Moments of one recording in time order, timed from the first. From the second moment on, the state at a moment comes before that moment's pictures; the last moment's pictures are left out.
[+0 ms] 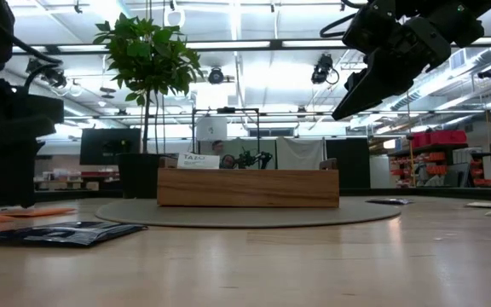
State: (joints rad) left arm -0.59 1.30 0.50 -0.74 -0.44 -1.64; right arm 0.06 1.18 0.61 -0.10 0.01 0.01
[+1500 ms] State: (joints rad) left arm -0.59 1.37 0.62 -0.77 -0.66 -1.34; right arm 0.06 1.18 0.61 -0.03 0.01 0.00
